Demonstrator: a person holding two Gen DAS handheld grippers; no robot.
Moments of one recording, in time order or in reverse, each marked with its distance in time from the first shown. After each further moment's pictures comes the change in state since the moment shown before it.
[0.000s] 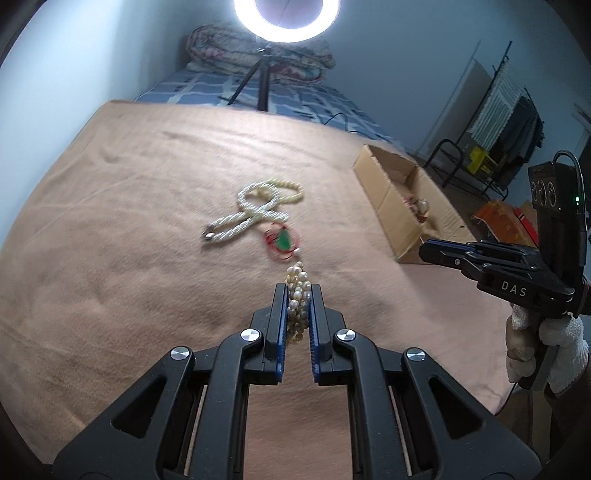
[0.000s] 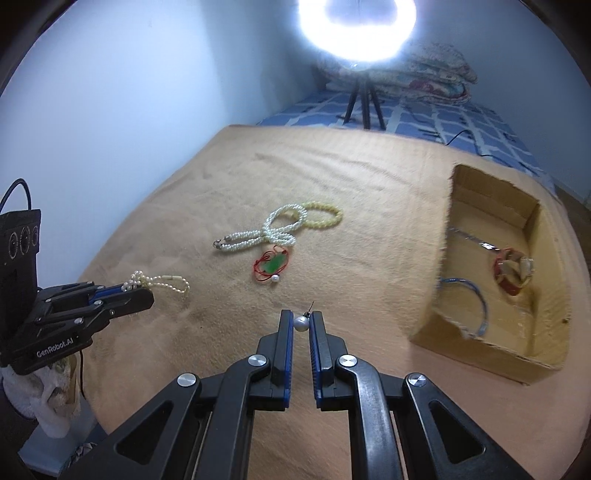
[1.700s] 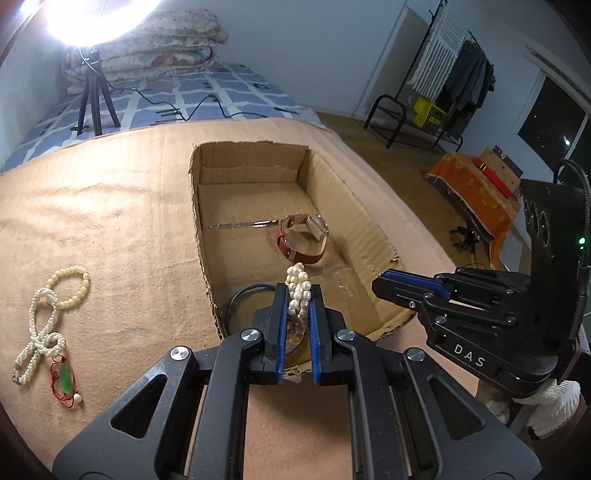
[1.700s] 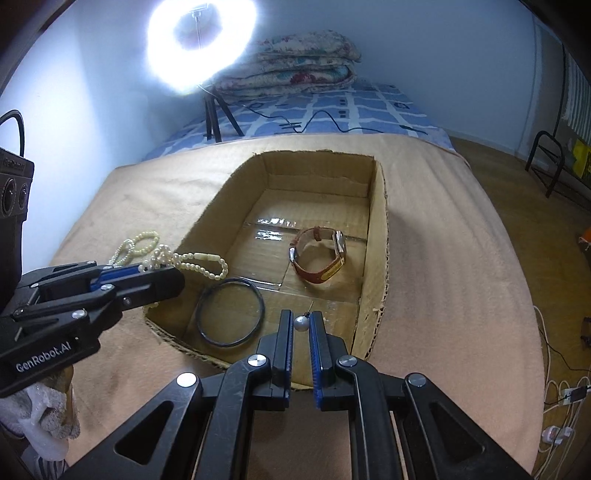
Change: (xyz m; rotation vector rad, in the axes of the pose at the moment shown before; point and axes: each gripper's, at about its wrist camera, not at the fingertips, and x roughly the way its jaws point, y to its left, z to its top) left arm 0.171 -0.192 0.083 0.210 0.111 -0.152; right arm -0.030 -0.188 -0.016 0.215 -0.019 -0.215
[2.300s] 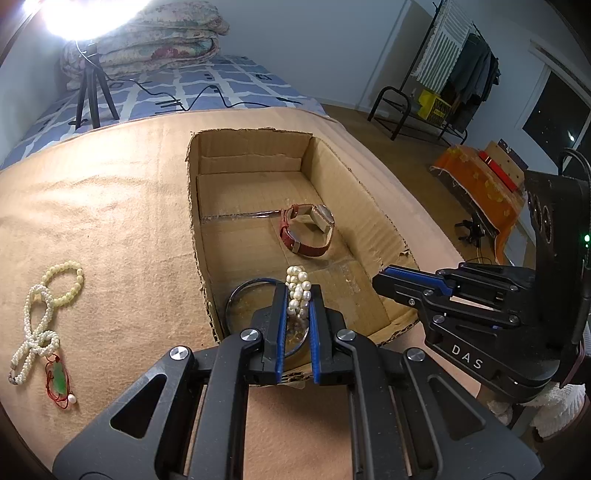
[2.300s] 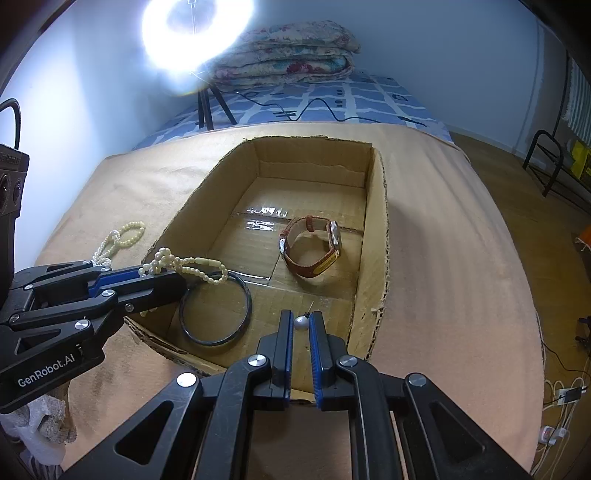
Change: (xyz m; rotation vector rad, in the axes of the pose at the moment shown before) left arm 0.011 -0.003 -0.001 -0.001 0.026 0.012; right arm 0.015 0.001 0.001 -0.011 0.033 -0.028
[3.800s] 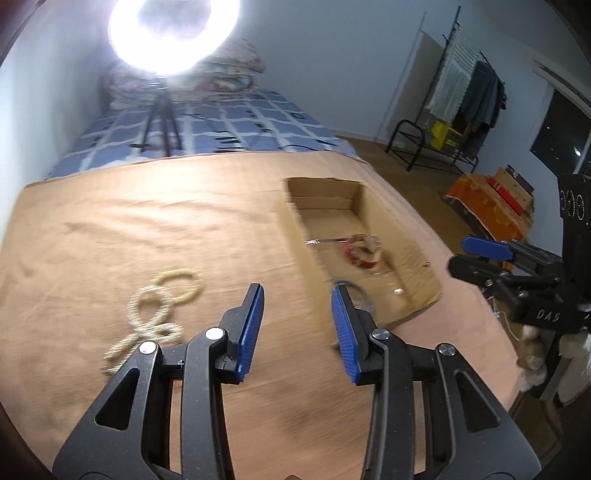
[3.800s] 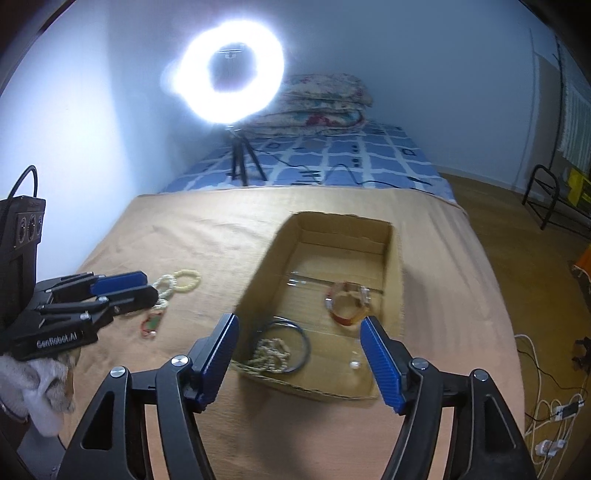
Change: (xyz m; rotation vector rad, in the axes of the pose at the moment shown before) left arm -0.121 0.085 -0.017 -0.022 -0.122 0.073; right arm -0.085 0.049 0.021 -0.035 -0.172 0.035
